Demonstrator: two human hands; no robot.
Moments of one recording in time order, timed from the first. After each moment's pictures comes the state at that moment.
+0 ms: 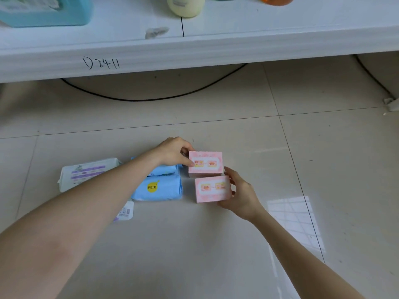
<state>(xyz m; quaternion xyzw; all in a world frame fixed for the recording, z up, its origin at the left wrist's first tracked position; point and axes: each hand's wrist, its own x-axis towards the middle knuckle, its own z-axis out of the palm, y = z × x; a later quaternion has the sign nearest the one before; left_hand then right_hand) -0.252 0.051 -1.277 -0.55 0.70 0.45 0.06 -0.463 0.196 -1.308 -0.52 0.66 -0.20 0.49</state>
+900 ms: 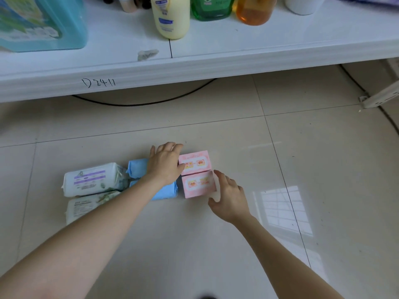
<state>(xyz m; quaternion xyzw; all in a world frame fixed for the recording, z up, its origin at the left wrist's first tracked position) -0.261 0.099 -1.252 -0.60 0.77 0.20 0.09 -0.445 0.213 -1.272 -0.62 0.71 -0.05 0.33</state>
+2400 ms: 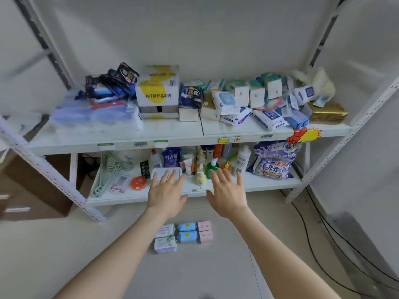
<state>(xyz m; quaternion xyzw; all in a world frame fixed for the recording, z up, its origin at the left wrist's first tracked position) -0.183 0.289 -0.516 -0.61 0.79 0.01 0.05 -0.372 0.301 -0.518 -0.76 0.65 -0.01 0.01</state>
